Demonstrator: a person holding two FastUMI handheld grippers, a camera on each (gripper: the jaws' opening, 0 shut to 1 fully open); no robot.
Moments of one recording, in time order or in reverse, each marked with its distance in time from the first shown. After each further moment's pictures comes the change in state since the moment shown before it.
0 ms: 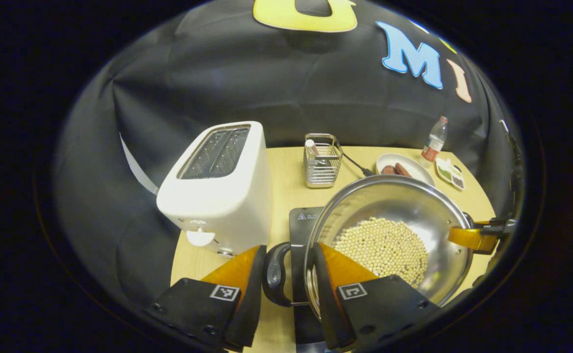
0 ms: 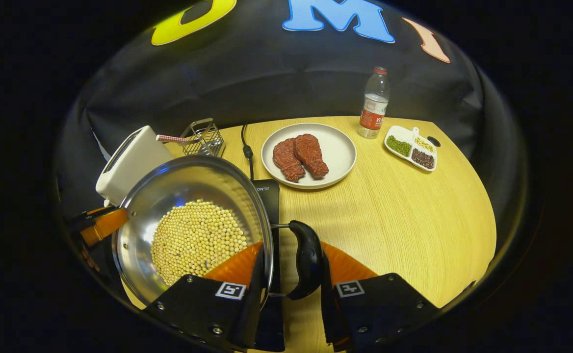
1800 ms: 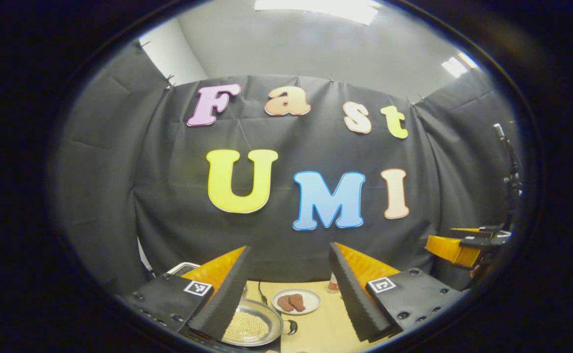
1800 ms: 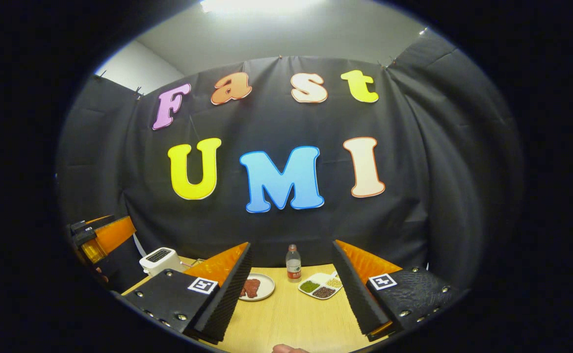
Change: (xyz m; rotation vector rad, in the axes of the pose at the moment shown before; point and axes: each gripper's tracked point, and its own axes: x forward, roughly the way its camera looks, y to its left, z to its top) left arm -0.370 -0.313 0.195 -0.033 -0.821 0.032; right arm -0.360 -0.232 0.173 -0.052 -0.861 0.067
